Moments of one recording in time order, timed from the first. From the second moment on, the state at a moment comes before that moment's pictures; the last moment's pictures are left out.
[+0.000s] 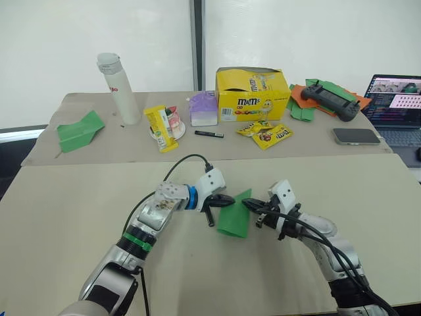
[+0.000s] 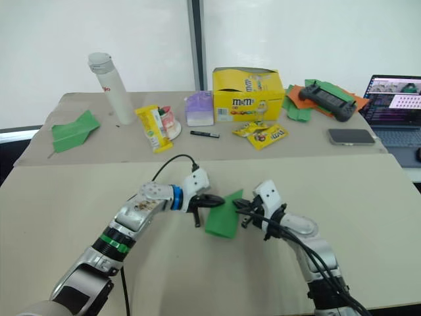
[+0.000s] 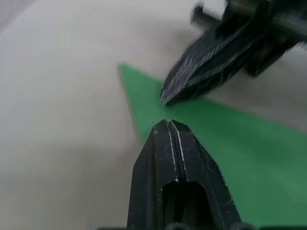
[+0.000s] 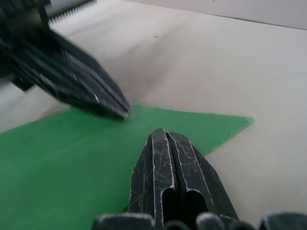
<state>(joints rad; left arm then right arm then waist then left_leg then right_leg) -0.55 0.31 -0.39 0.18 -0.08 0.43 -0.94 -0.14 -0.40 0.08 -0.10 0.28 0.41 0.70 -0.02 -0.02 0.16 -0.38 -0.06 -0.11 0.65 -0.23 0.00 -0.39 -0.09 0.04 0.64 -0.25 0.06</state>
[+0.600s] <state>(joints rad) -0.55 0.27 -0.38 0.23 -0.07 0.37 -0.92 -0.28 -0.38 0.01 0.12 0.22 0.29 0.58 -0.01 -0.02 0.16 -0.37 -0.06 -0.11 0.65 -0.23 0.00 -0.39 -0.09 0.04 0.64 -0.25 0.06</state>
